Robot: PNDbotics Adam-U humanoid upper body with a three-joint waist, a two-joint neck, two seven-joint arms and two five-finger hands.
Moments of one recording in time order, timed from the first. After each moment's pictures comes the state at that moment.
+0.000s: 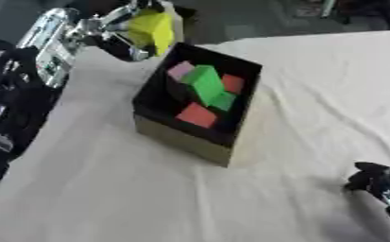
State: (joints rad) left arm -1.06 0.58 -0.35 -1.24 -0.67 -0.35 -0.44; right arm -0.14 -0.18 -0.04 -1.62 -0.02 -0.29 0.38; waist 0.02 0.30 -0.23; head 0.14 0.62
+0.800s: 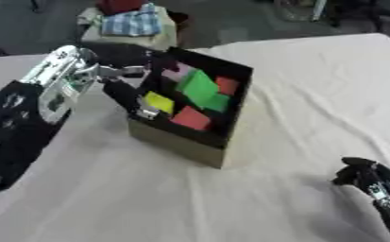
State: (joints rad) left arm -0.88 0.65 -0.31 -1.33 -0.75 -0.29 -0.49; right arm -0.14 -0.17 -0.05 -1.62 -0.02 -0.29 0.38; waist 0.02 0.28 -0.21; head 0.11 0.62
